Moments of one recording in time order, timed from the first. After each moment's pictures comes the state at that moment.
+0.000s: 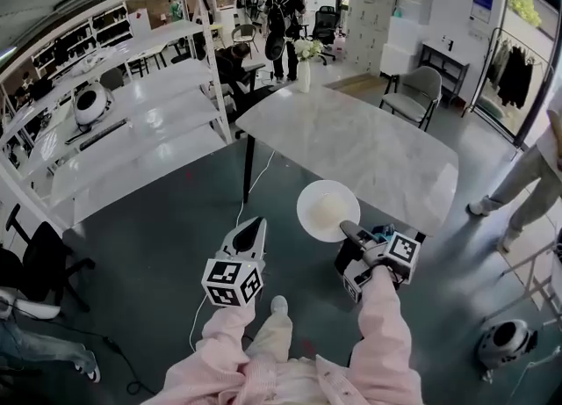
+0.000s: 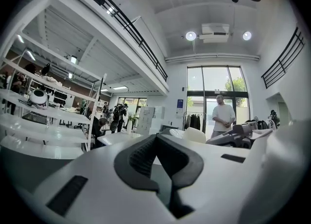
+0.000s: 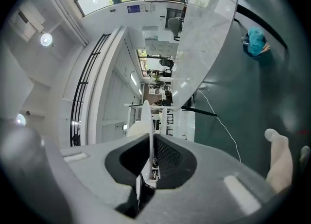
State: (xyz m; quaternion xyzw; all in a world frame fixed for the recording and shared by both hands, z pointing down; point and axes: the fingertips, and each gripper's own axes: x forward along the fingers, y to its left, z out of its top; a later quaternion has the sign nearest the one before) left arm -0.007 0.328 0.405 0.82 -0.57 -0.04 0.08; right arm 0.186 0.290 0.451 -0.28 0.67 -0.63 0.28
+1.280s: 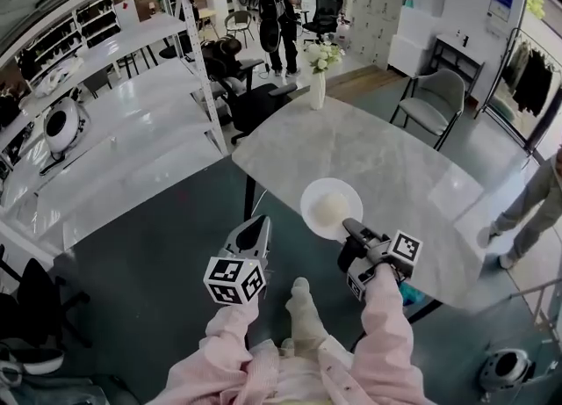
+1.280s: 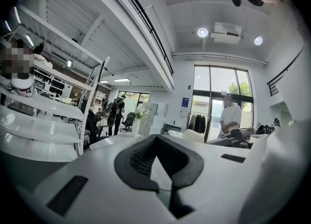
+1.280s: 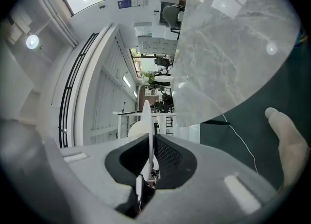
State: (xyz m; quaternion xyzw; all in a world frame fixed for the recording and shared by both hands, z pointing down) left arm -0.099 -0.012 0.422 0.82 -0.55 -0.04 0.12; right arm 0.094 -0.044 0.469 -0.29 0.64 -0.65 0.28
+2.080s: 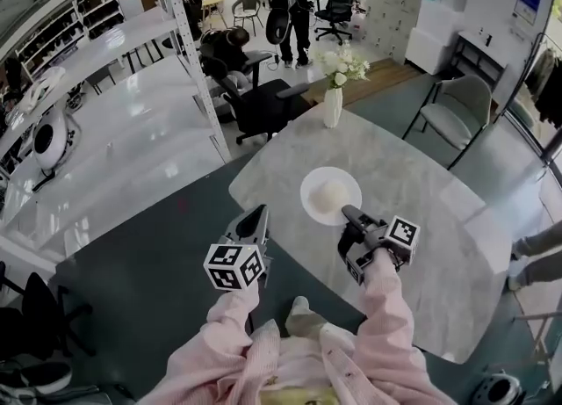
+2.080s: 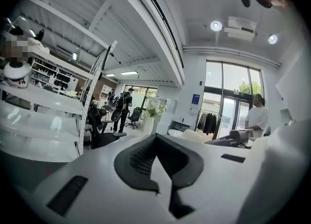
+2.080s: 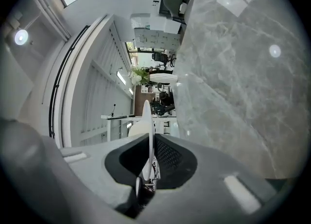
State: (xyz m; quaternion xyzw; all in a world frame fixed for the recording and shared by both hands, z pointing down) left arm -0.142 -0.257 0.446 0.80 -0.58 -0.03 0.16; right arm 0.053 -0.304 0.490 -0.29 0.65 -0.66 0.25
